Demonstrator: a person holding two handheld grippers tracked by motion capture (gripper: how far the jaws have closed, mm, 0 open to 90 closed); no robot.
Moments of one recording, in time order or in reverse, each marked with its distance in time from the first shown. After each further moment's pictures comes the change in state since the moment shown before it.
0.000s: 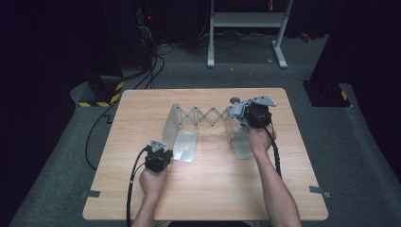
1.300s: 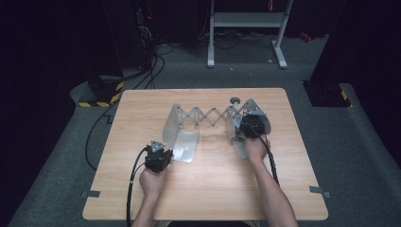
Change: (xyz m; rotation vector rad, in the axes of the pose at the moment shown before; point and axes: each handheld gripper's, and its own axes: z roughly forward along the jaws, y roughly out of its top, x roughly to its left) left arm 0.000 0.000 0.000 0.000 -0.001 -0.001; right arm 0.003 -0.056 0.045 0.190 0.022 -0.006
